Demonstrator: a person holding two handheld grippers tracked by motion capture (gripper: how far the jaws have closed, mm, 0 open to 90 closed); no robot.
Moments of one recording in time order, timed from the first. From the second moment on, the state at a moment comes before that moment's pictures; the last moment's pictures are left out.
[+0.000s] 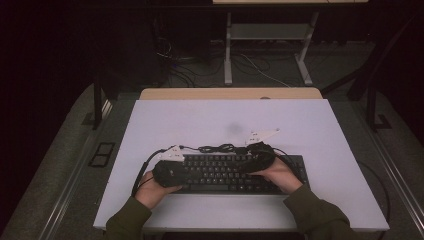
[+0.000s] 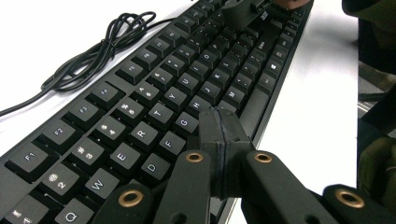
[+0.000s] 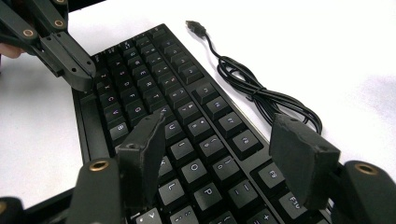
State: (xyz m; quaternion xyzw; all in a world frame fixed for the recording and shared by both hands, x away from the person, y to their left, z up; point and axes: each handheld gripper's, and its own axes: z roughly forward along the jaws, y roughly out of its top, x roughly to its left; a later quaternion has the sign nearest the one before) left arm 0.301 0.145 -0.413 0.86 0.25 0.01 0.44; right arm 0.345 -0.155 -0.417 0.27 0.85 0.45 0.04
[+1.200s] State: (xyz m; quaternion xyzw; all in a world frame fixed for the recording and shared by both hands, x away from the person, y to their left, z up) left arm 0.316 0.150 -0.414 0.85 0.28 0.06 0.45; right arm 0.338 -0.170 -0.416 0.27 0.85 0.45 0.02
